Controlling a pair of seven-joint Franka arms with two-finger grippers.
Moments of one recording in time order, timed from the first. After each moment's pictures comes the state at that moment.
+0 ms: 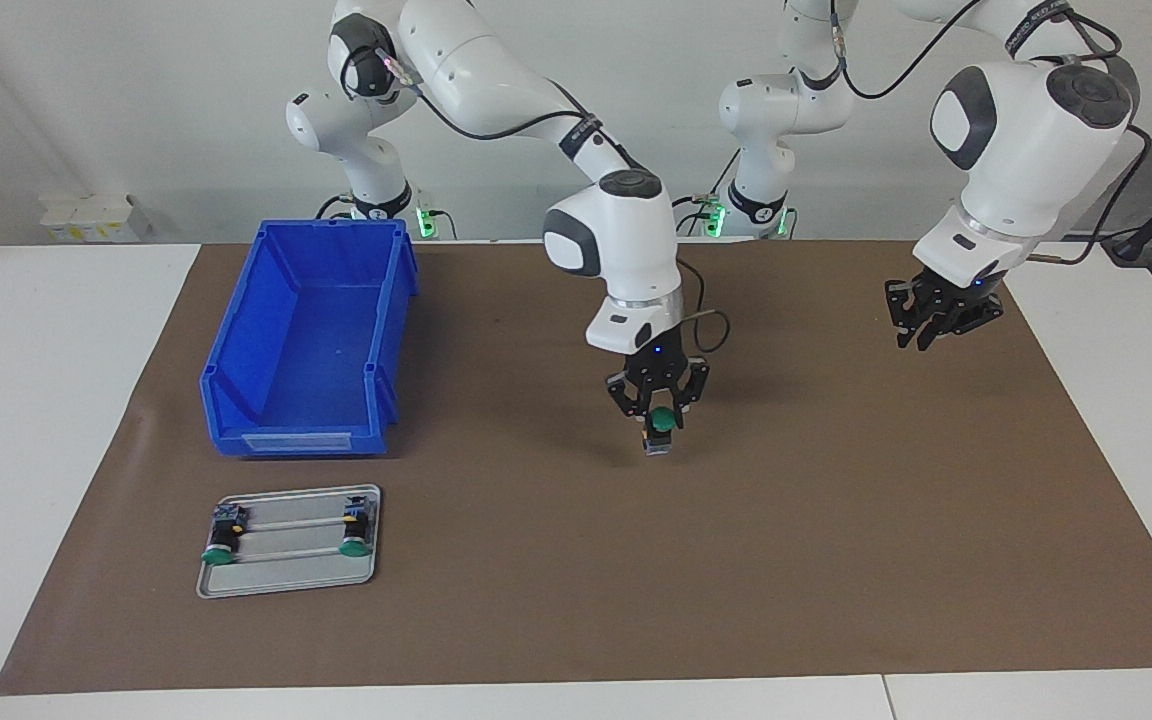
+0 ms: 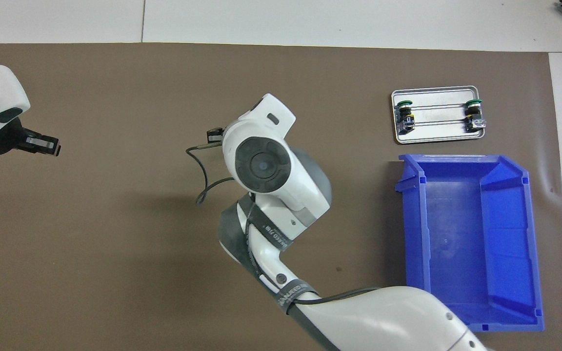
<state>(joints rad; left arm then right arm) 0.00 0.05 -0.05 -1.73 0.02 1.81 0.24 0.67 0.54 -0.09 -1.40 -0.09 2.39 0.62</state>
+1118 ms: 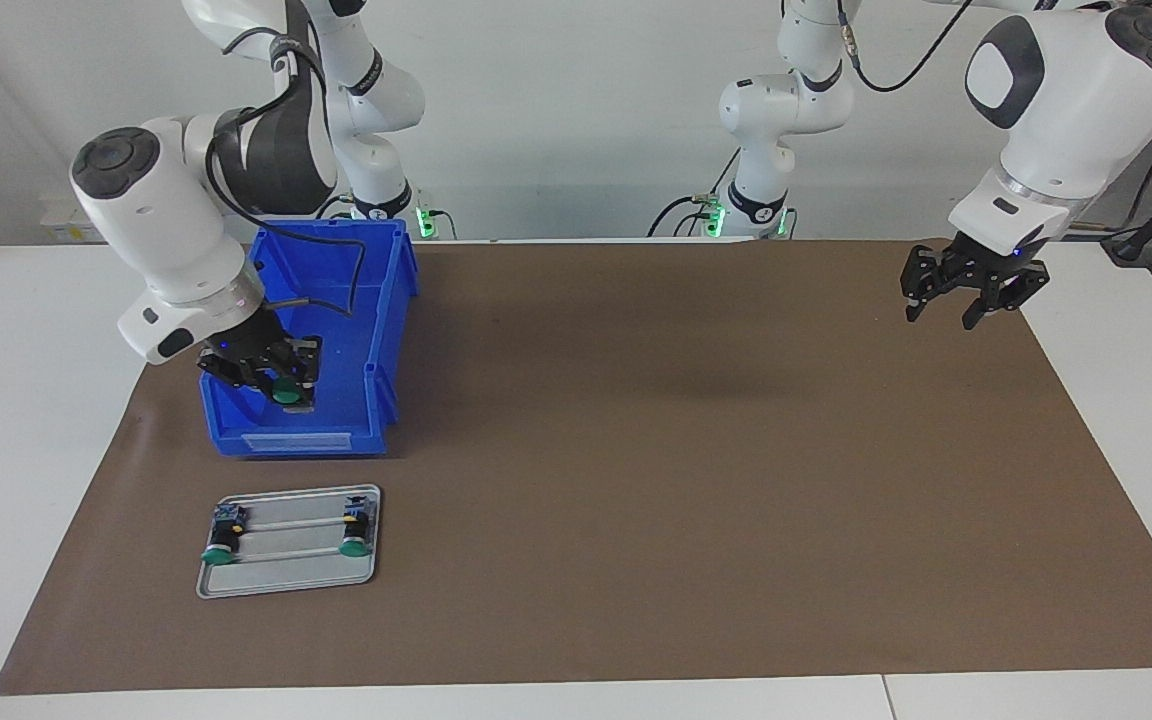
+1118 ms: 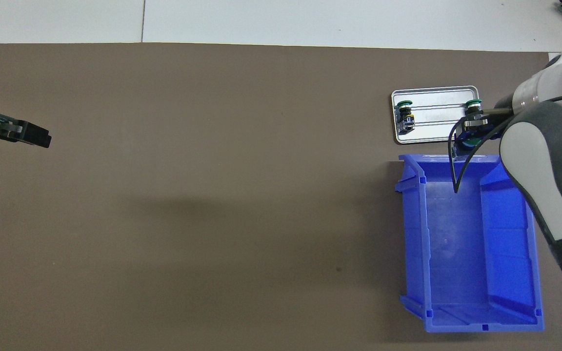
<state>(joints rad) 0.01 0.08 -0.05 -1.55 0.01 1.67 0.24 0.08 0.18 -0.09 -1.72 0.09 1.87 -0.04</state>
